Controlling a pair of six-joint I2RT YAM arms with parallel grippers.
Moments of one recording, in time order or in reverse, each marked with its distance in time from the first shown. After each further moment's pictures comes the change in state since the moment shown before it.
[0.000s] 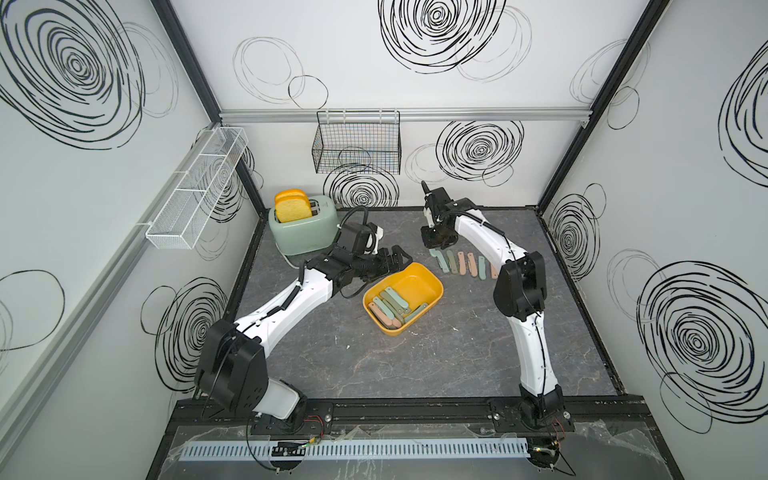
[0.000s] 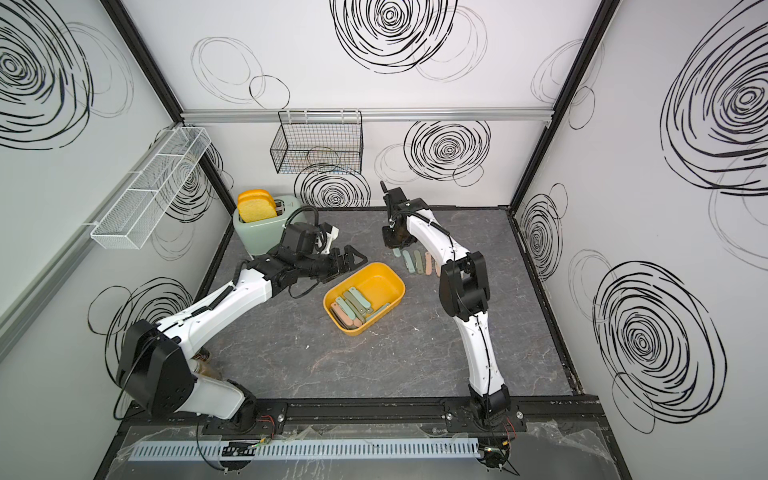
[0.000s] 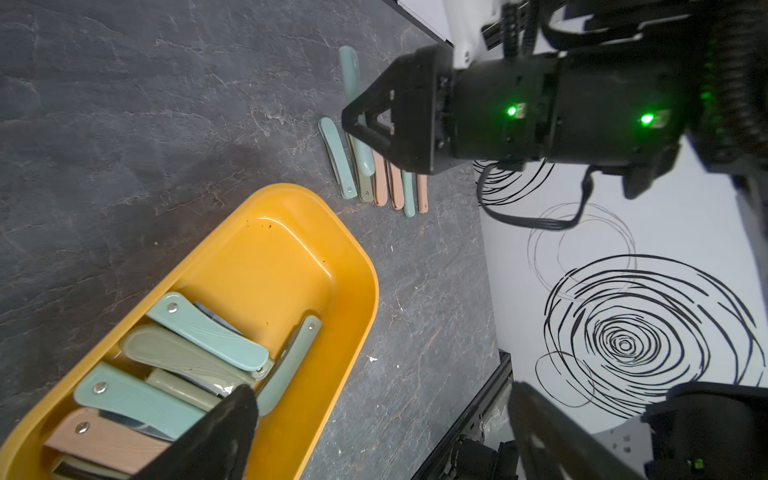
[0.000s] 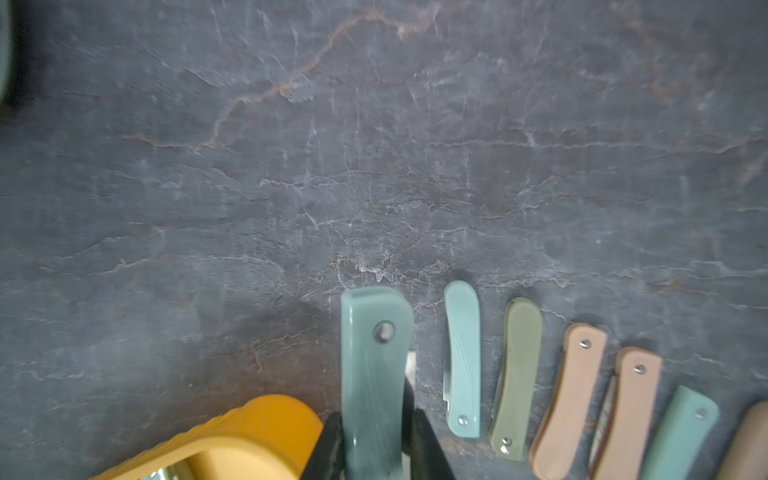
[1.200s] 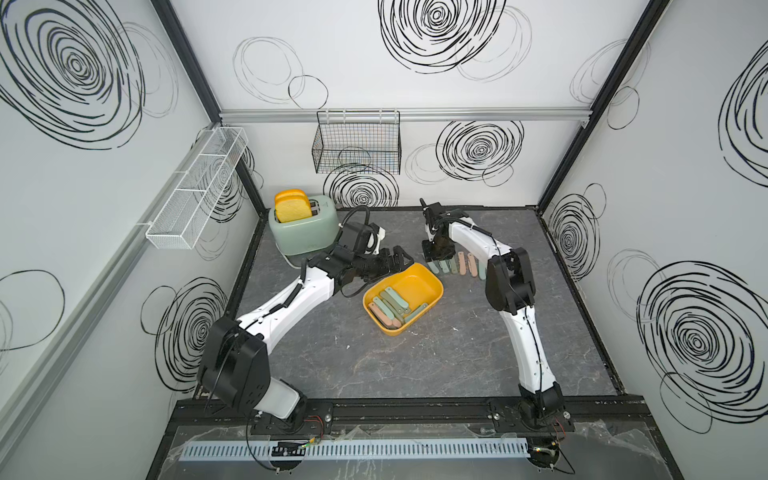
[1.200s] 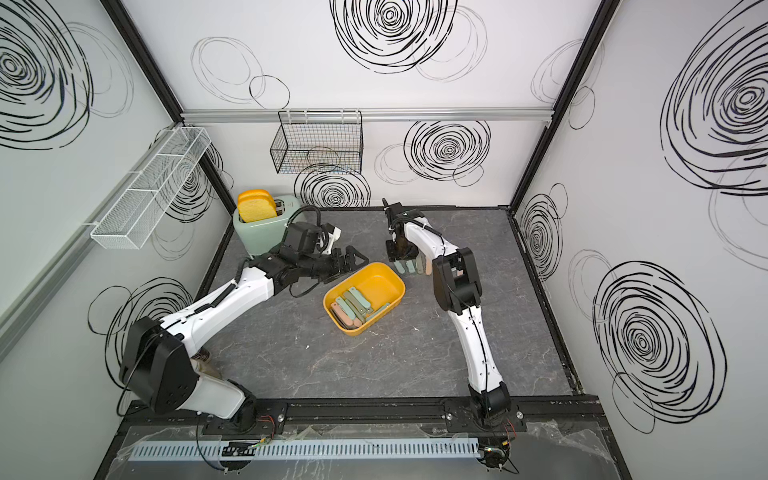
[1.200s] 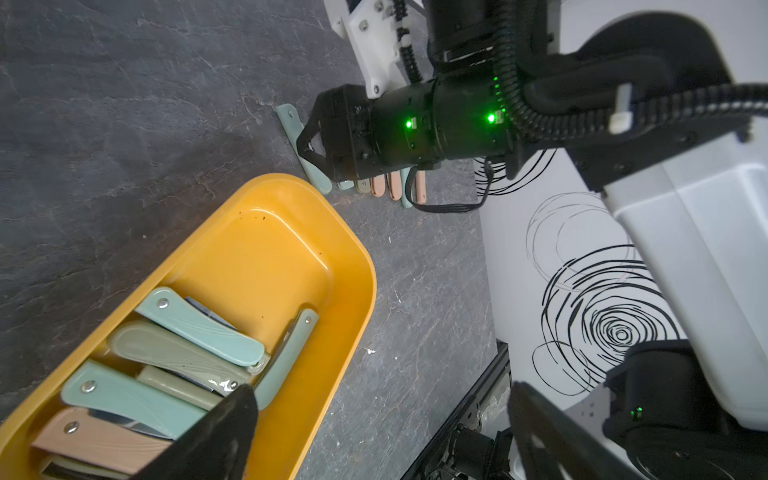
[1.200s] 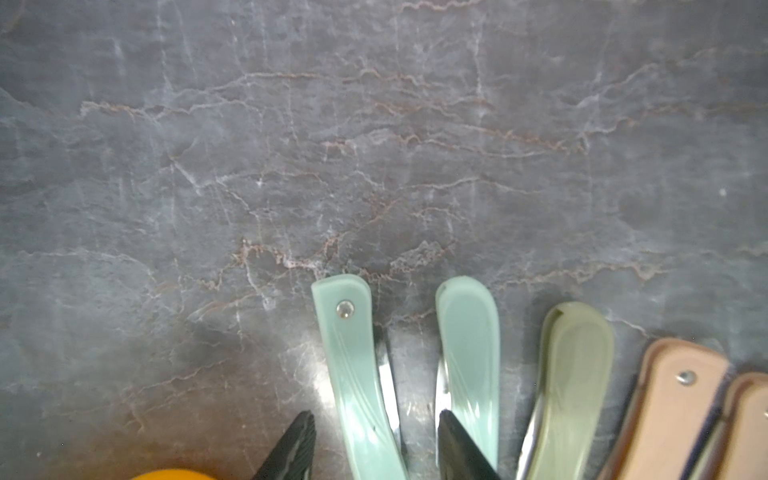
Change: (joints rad) left arm 0.003 -0.052 -0.020 -0.027 0.026 0.018; right arm -0.016 0.077 -0.044 0.003 0.023 0.010
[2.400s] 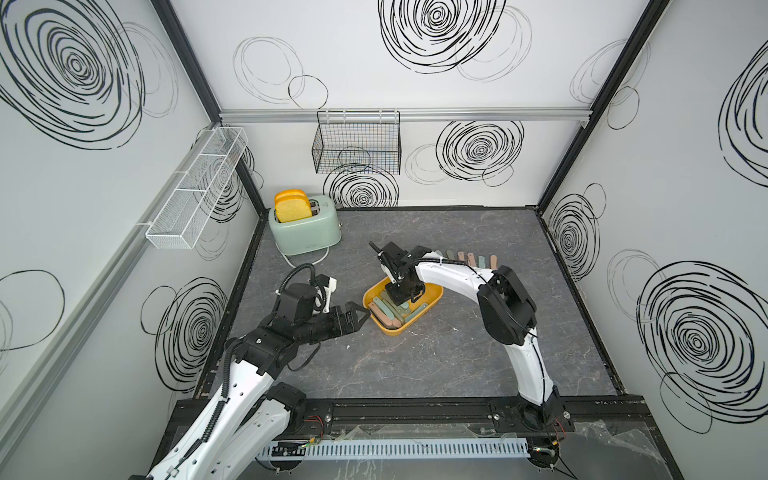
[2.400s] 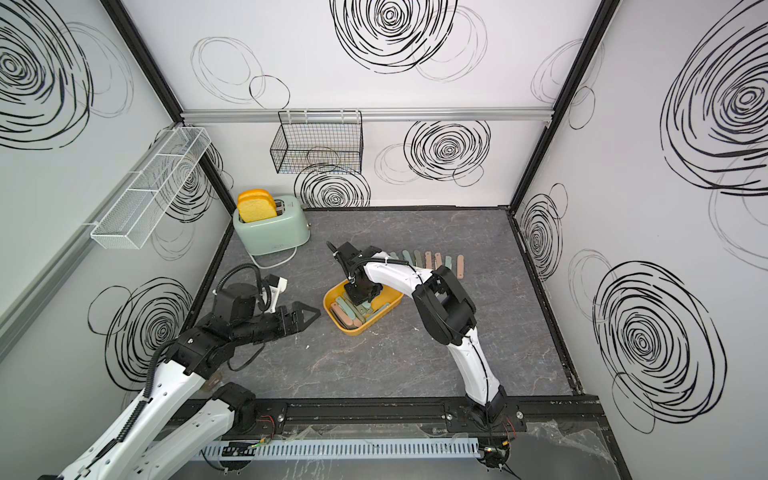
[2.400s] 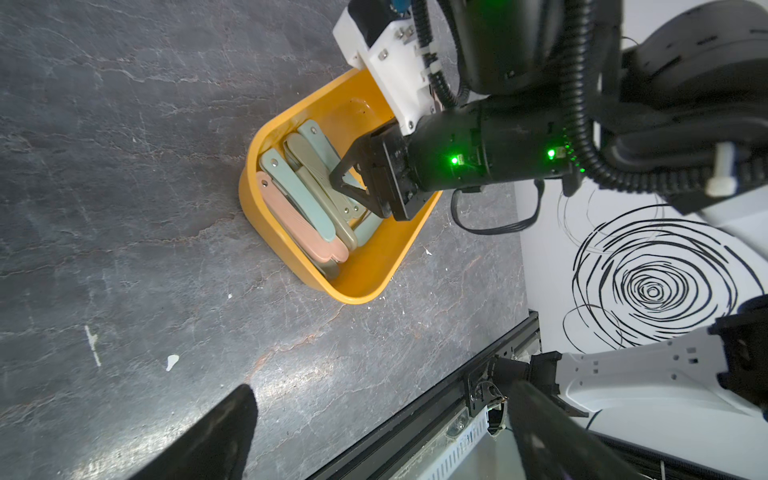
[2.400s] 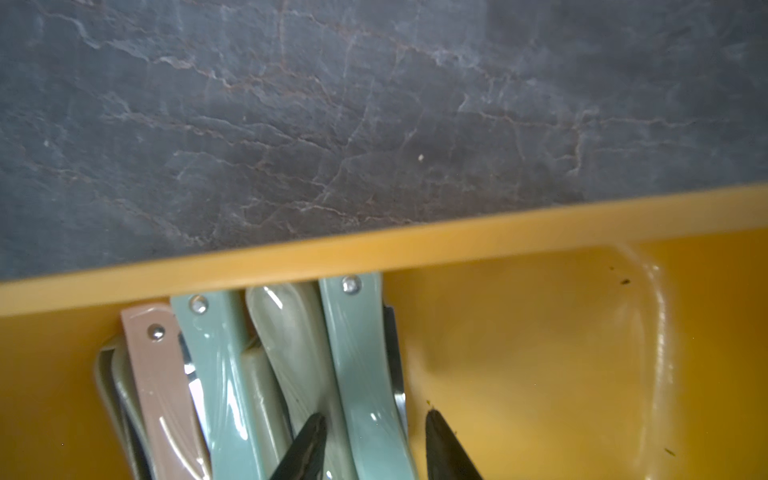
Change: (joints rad) left arm 0.107 -0.740 -0.463 -0.311 -0.037 0.025; right arm 0.377 -0.232 -0.398 0.153 0.002 0.027
